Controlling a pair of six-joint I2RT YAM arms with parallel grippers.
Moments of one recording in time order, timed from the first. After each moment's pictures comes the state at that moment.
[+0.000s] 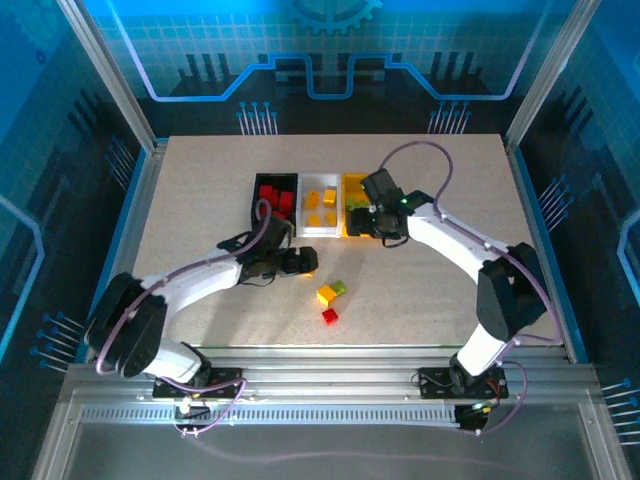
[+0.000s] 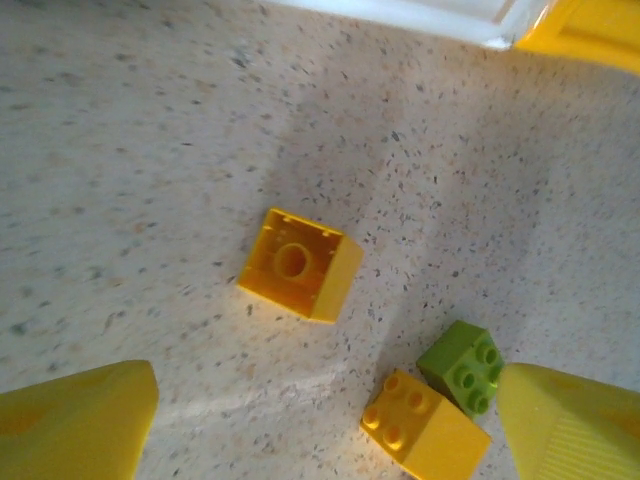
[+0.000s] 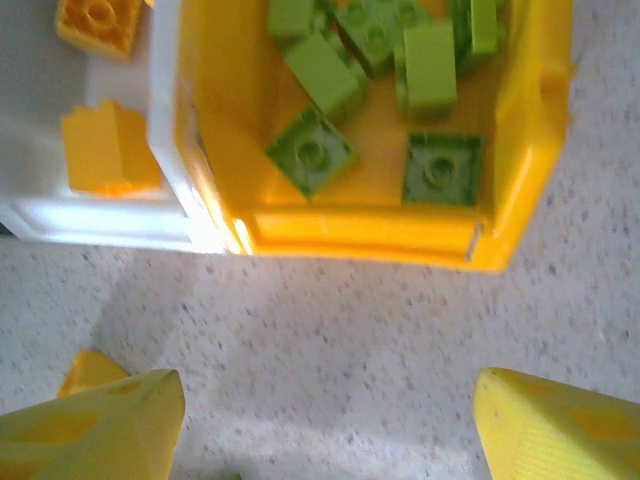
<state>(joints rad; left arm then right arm) -0.56 1.48 0.83 -0.35 0.13 -0.70 0.52 1.65 1.26 -0.69 0.05 0.54</state>
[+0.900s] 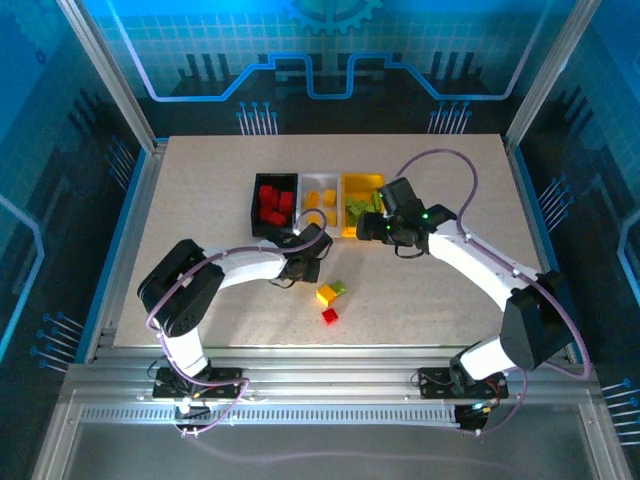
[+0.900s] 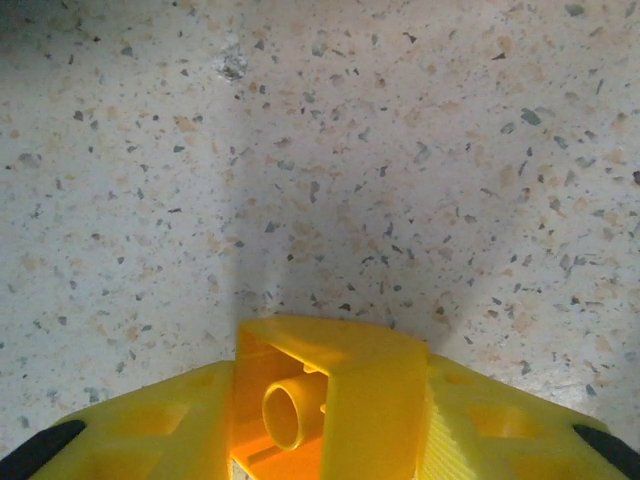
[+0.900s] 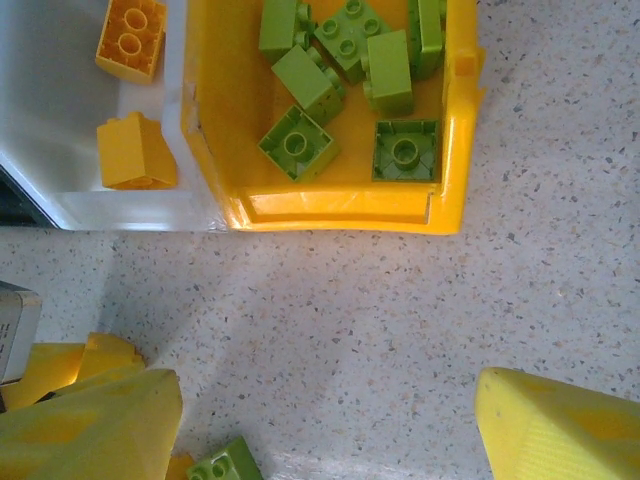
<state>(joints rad) -0.71 1.77 1.01 -0.45 -0.23 -0.56 0.50 1.47 1.13 -0.63 0.05 0.57</state>
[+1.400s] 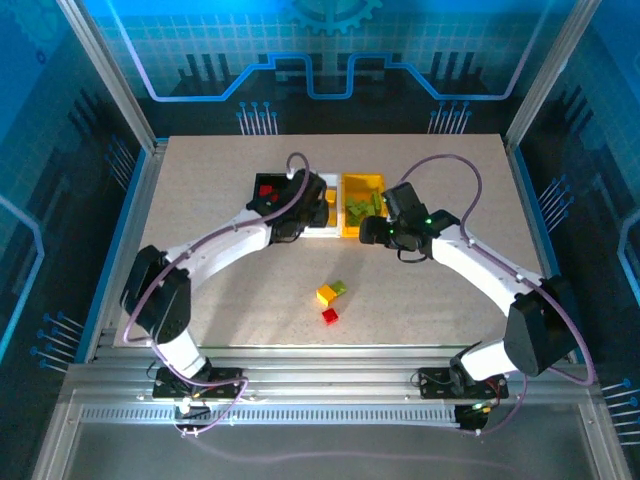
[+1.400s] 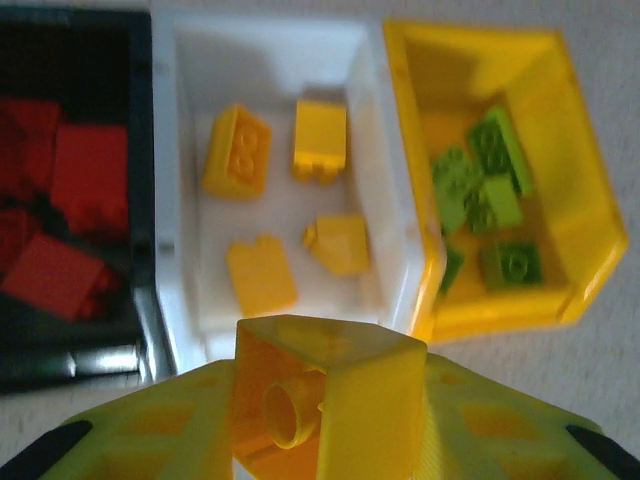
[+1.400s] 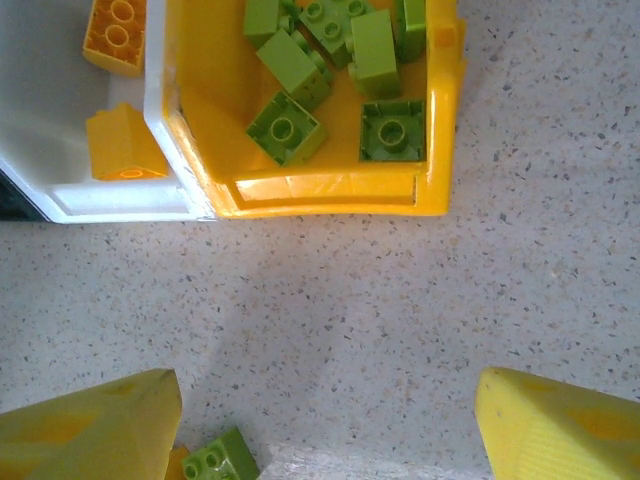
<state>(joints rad) -0.61 1.71 1.35 -0.47 -0.23 -0.56 0.49 1.43 1.07 -0.62 0.04 0.59</state>
